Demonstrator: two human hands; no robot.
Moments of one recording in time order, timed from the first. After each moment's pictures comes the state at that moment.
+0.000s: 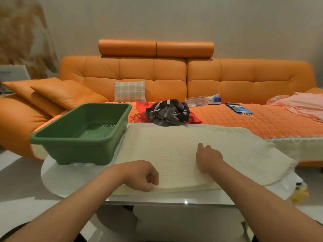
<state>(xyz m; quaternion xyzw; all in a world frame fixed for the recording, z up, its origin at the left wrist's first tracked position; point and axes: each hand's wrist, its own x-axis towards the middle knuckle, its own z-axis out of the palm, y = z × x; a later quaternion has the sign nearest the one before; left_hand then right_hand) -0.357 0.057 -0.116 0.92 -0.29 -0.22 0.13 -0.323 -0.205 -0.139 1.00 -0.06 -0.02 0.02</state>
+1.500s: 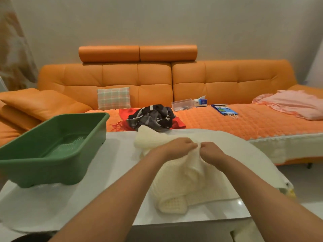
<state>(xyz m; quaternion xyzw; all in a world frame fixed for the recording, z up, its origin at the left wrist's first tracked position) -0.280 -0.143 -0.080 0.89 -0.25 -0.14 0.36 -0.290 -0.303 -0.120 0.90 -0.12 -0.01 -0.41</state>
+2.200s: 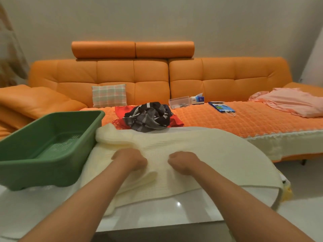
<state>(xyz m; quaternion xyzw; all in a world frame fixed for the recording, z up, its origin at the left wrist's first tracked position) -0.242 -0.031 -0.123 0.99 -0.04 -0.15 -0.05 -0.272 -0.232 -0.143 0.99 0.04 -0.11 -0.11</state>
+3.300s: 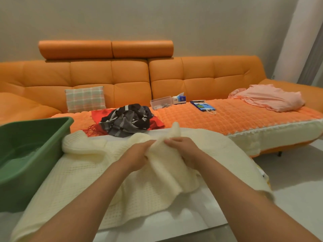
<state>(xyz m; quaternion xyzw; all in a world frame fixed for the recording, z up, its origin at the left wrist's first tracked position) -0.210 -0.108 -0.142 0.93 -0.30 0.03 0.20 -0.274 -0.304 -0.121 0.73 -0.05 0.00 -0.68</state>
